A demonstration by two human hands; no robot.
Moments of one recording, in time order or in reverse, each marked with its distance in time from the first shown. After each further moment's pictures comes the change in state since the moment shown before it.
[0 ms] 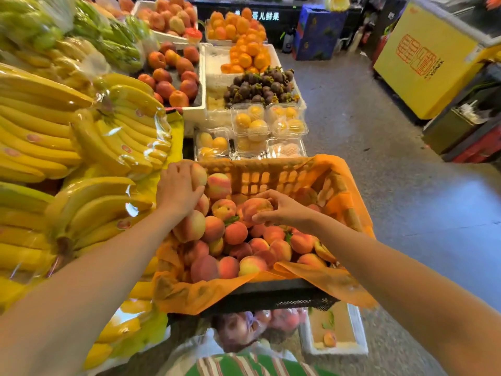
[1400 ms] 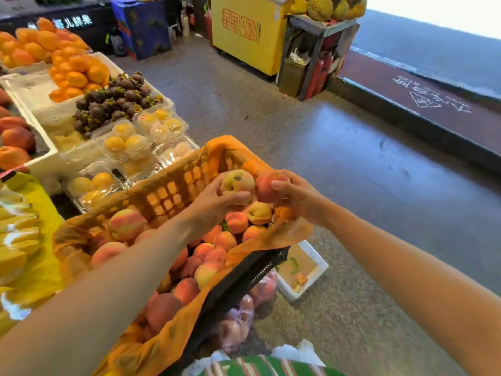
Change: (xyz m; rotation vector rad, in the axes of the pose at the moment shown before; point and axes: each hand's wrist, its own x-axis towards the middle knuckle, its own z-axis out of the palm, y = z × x) left_hand -0.044 0.170 0.028 -1.314 -1.252 0.293; right_hand -0.156 0.050 -0.021 0.563 0.701 -0.051
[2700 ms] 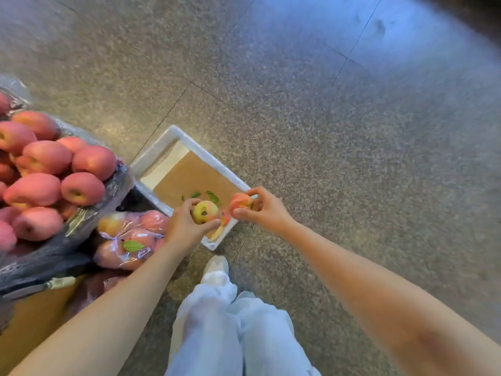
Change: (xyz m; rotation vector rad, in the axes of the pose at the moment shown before) left_hand 0.294 -0.487 0.199 0.862 0.201 -0.446; right_hand 0.027 0.471 -0.361 -0.222 0.267 0.432
